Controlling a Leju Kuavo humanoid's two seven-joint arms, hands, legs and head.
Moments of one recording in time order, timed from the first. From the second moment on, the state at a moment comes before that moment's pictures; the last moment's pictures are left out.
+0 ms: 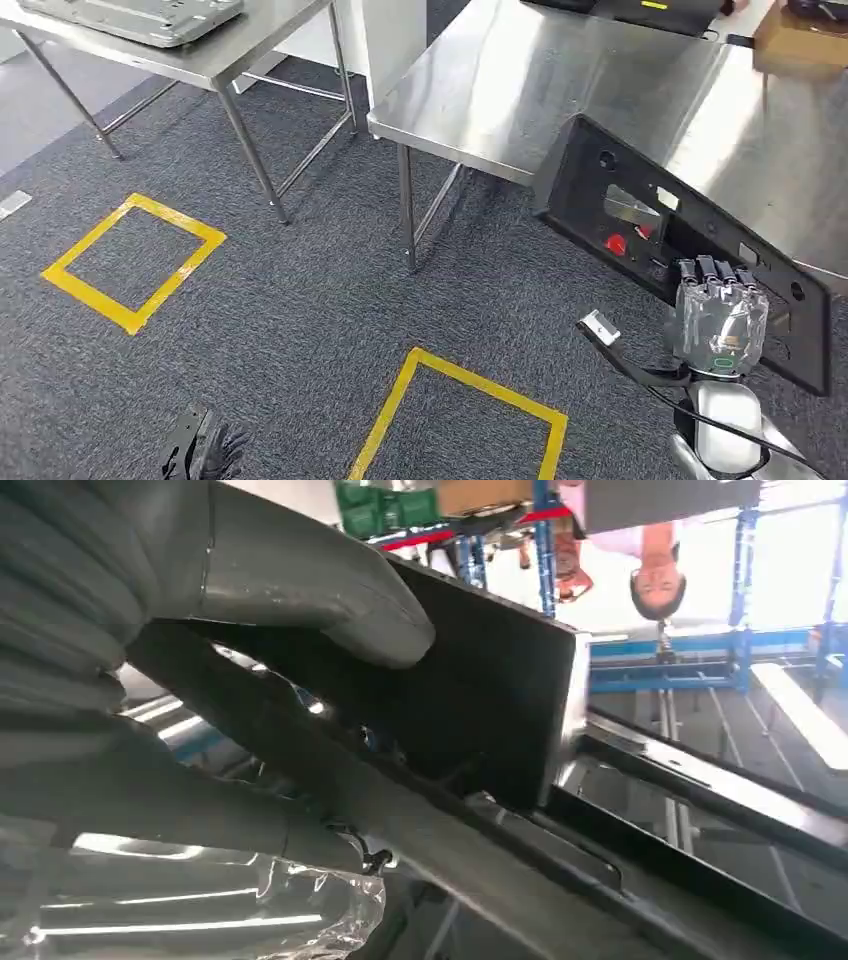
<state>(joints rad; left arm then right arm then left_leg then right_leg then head) -0.02 -0.07 0.38 -0.80 -0.26 -0.29 -0.01 -0.17 -0.57 0.48 -1.63 1.57 -0.51 0.69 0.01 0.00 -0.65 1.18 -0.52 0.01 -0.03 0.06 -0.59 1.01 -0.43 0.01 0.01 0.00</state>
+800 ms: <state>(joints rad) -0.02 -0.09 0.37 -0.82 -0.25 -0.33 0.00 -0.20 -0.63 0.54 -1.64 1.57 -0.46 0.70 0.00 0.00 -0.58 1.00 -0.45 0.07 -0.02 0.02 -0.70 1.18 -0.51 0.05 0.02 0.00</state>
